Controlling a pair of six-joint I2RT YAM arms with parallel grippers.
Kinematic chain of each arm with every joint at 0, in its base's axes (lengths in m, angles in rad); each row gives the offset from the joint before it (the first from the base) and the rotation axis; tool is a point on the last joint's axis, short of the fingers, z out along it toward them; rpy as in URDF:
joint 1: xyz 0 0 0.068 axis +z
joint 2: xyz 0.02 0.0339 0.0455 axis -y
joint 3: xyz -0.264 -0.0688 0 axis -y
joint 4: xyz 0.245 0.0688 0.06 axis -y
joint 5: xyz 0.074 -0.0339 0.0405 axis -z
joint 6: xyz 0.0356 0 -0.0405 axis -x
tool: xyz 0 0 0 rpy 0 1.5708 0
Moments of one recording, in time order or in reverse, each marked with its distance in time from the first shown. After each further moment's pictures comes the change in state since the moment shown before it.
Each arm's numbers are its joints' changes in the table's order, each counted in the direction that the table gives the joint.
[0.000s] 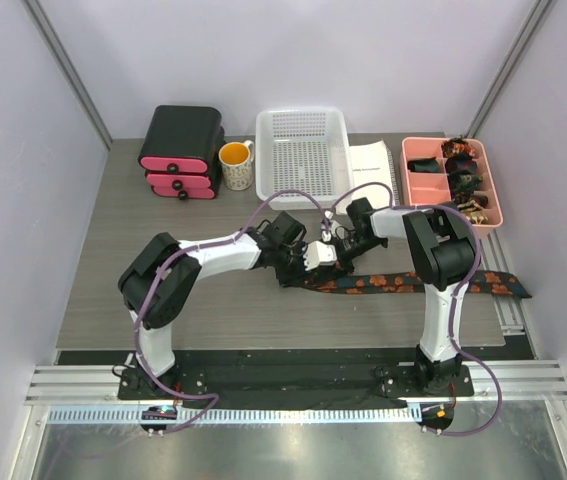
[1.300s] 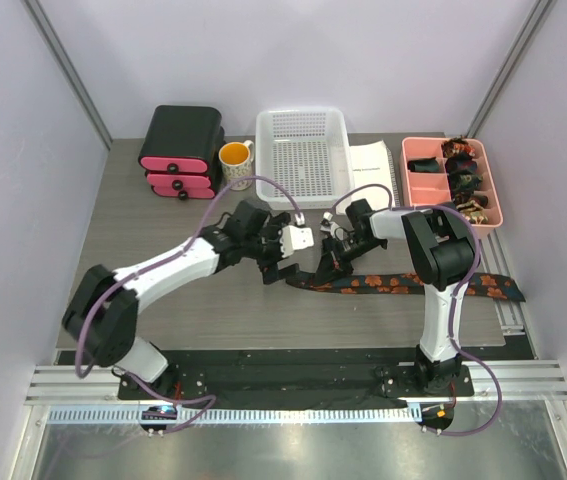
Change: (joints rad) left arm 0.079 0.316 -0.127 0.032 0.035 -0.079; right arm 0.002 0.000 -0.013 0.018 -0.028 -0.019
